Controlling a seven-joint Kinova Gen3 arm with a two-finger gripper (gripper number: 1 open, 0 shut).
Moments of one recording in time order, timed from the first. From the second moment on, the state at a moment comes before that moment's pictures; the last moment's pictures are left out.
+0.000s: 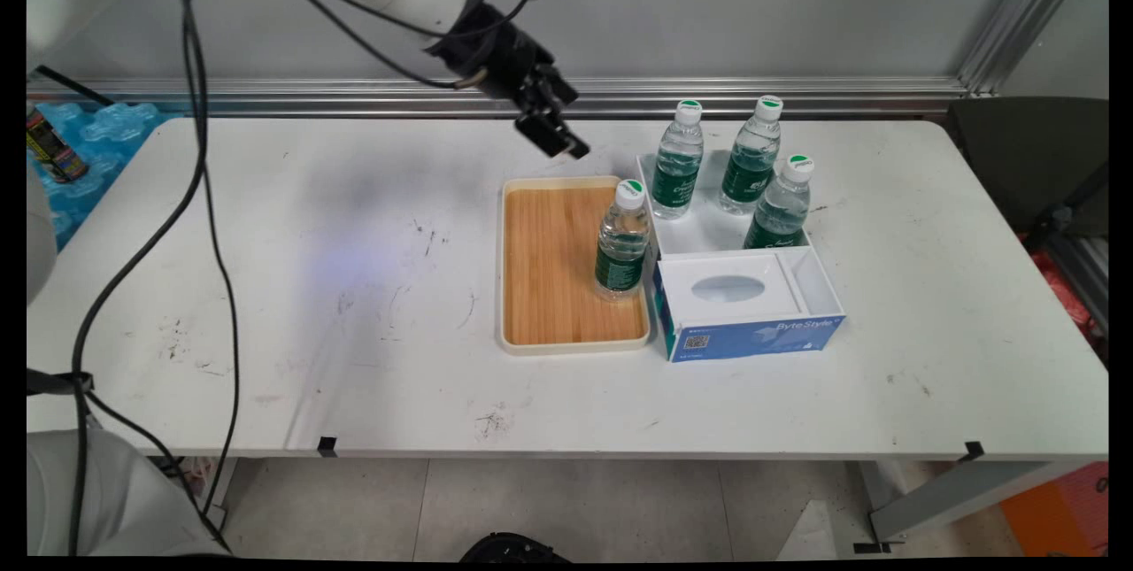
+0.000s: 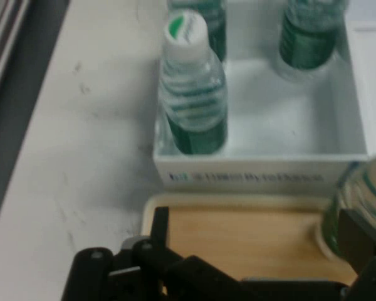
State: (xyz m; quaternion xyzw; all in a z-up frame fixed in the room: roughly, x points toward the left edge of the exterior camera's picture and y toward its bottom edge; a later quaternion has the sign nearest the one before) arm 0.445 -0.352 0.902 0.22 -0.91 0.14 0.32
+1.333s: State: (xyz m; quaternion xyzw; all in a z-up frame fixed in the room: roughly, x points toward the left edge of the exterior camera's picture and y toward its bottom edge) arm 0.374 -0.431 0.834 0.24 -0.88 0.15 0.39
